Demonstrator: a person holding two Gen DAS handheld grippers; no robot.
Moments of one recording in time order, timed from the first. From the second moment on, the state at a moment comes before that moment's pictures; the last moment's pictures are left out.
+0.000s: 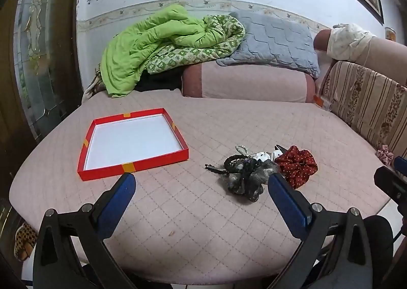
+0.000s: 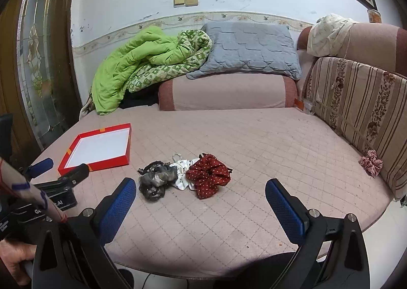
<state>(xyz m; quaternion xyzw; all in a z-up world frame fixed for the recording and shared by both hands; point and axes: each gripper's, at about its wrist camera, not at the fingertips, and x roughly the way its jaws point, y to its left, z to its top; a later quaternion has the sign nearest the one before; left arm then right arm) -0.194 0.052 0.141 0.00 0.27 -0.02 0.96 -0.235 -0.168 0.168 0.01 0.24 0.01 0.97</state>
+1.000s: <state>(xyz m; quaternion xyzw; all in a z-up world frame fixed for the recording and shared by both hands) -0.194 0.054 0.137 0.01 0.27 -0.01 0.96 -0.228 -0.175 0.158 0.01 0.26 0.01 0.96</state>
